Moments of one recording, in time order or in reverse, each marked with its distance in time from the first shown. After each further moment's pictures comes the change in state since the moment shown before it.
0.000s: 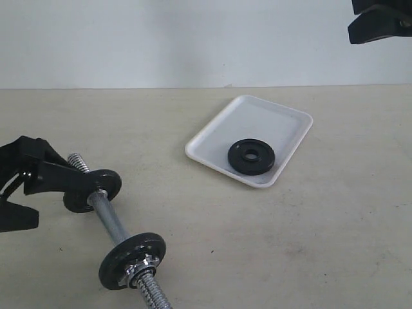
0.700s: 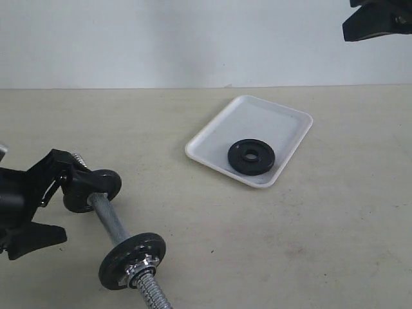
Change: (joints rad) left arm 0.000 0.297 0.101 -0.542 -0.182 0.386; right arm 0.000 0.000 0.000 0.051 0.002 0.000
